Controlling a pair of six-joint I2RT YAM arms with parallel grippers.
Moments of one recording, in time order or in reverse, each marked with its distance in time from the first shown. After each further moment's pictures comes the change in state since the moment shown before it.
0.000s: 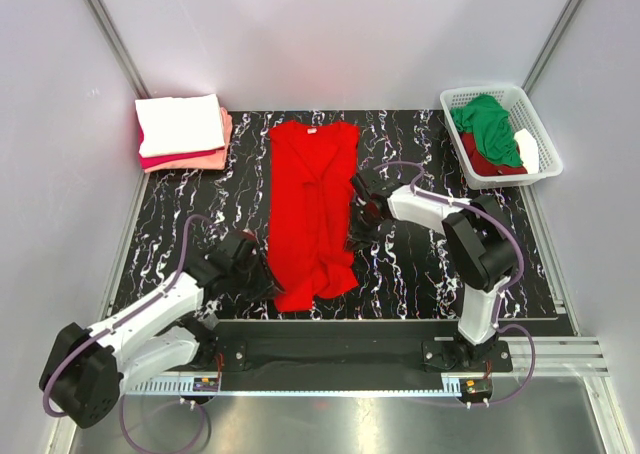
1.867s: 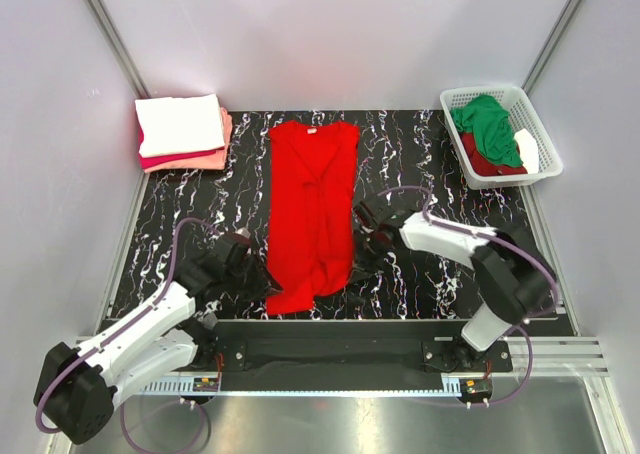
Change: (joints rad) left arm 0.003 -0.107 -0.012 -0.004 0.002 -0.002; right arm 0.110 -0.214 -0.258 0.011 -0.085 0.121
